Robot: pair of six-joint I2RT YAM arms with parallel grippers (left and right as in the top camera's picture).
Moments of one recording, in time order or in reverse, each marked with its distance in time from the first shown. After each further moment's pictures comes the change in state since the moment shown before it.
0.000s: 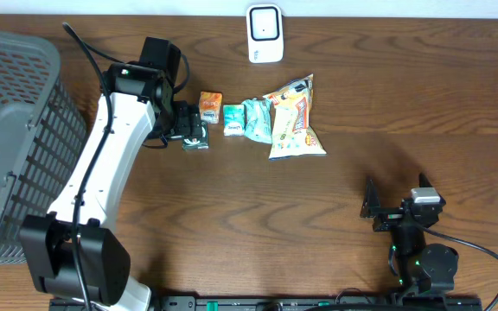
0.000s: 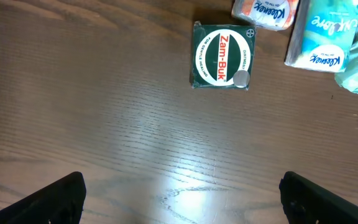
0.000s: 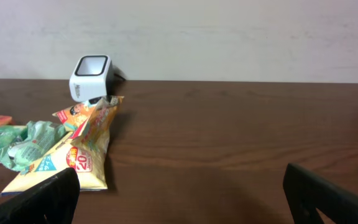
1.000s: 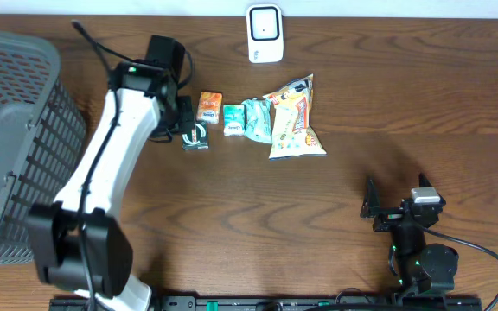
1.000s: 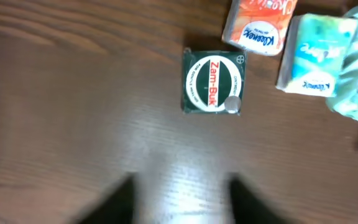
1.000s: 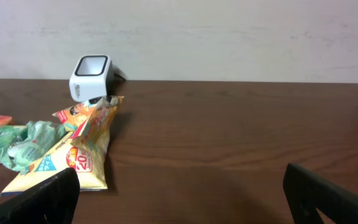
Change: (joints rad) left arm -0.001 0.021 -0.003 0.070 0.000 0.003; right arm 0.000 0.000 0.000 0.000 0.000 0.000
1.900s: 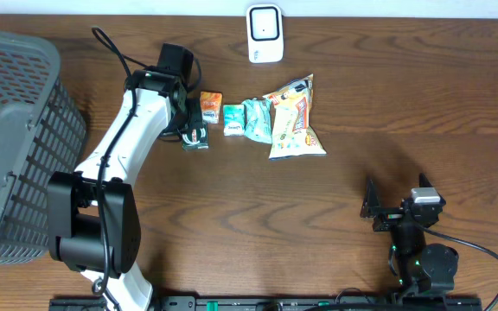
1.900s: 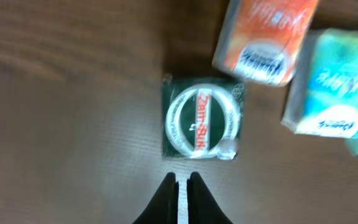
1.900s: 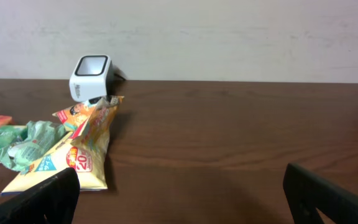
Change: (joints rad) left arm -0.009 0.126 -0.089 0.218 0.020 -0.007; right arm 0.000 0.000 0.000 0.000 0.000 0.000
